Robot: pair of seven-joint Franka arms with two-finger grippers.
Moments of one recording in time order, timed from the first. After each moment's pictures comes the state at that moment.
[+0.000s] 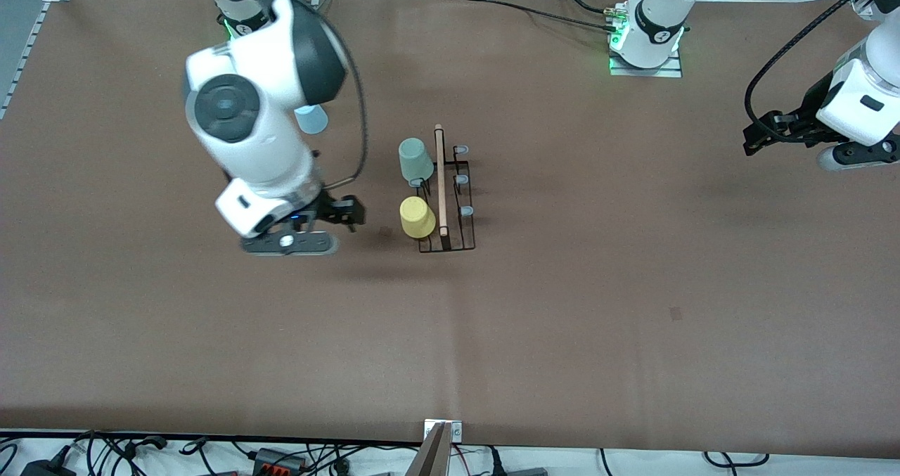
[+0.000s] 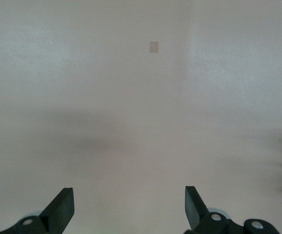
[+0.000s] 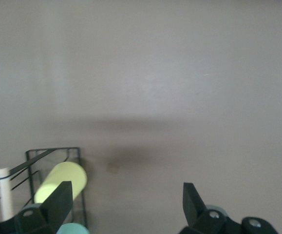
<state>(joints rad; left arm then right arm) -0.05 -0.04 0.01 -1.72 0.04 1.62 -0.19 0.53 0.48 -0.15 -1.26 0.05 1.79 0.38</state>
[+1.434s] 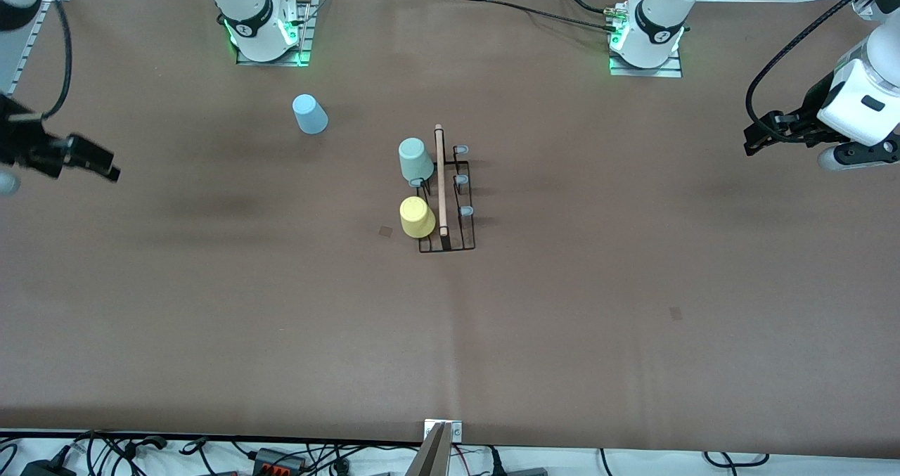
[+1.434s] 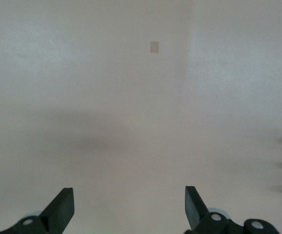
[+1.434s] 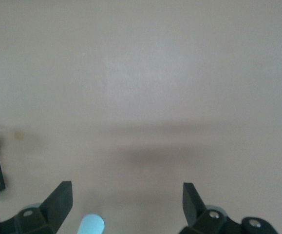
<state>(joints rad) -0.05 -0.04 0.01 -1.72 0.04 1.62 -0.19 -0.02 0.02 -0.01 -1.65 0.02 1.68 0.00</state>
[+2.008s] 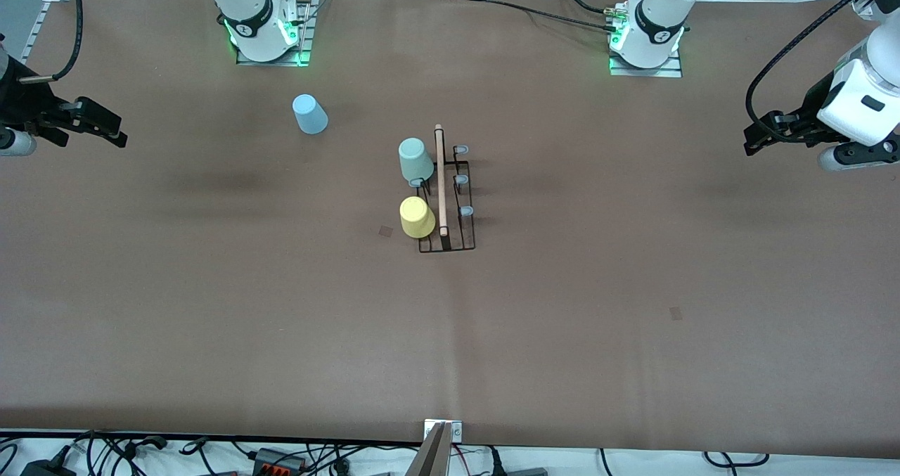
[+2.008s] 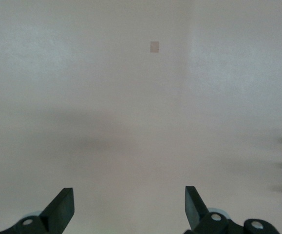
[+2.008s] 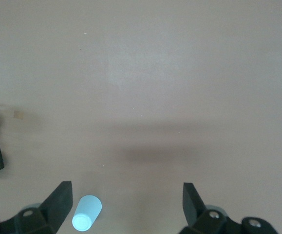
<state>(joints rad) -0.05 -0.04 0.01 -1.72 0.04 1.62 -0.19 -0.02 -0.05 -0.01 -1.71 0.02 1.66 -0.02</state>
